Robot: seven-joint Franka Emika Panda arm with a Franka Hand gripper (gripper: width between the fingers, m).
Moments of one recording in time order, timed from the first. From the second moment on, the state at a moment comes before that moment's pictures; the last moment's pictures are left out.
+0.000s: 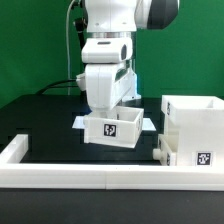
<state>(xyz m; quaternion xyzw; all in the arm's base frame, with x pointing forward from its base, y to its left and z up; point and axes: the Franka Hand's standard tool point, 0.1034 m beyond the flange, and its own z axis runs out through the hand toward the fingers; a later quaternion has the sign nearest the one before) 0.511 -0.038 0.056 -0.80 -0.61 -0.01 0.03</state>
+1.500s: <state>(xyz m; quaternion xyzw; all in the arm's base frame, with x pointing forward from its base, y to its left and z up) 0.536 -0.024 0.061 -0.74 -0.68 -0.02 0.02</state>
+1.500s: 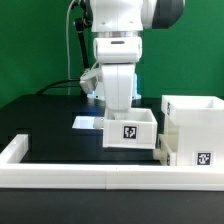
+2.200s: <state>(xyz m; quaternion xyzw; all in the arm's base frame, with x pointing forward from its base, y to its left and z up) 0.538 -0.011 0.060 -0.74 -0.67 -0.02 0.02</state>
